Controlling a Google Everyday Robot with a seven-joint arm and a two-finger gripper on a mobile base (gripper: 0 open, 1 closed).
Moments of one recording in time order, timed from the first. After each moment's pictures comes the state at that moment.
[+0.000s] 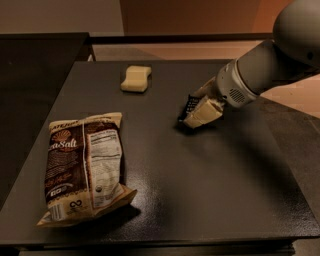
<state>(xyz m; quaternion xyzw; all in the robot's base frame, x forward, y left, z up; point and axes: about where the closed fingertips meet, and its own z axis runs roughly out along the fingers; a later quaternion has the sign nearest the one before) 0.533 -0.089 0.878 -0.55 0.76 0.16 0.29</state>
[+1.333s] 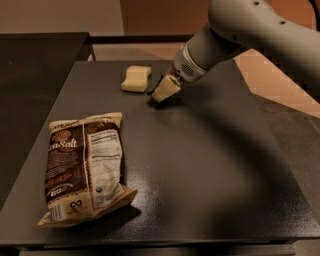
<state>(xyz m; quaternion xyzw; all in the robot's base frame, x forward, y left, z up) 0.634 -0.021 0.874 -0.52 0.79 0.15 0.30</state>
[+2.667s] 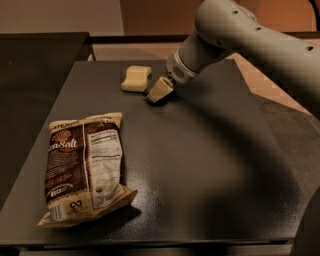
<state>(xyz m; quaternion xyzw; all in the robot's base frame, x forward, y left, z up) 0.661 -0.007 0.848 -0.50 0.81 0.15 0.29</state>
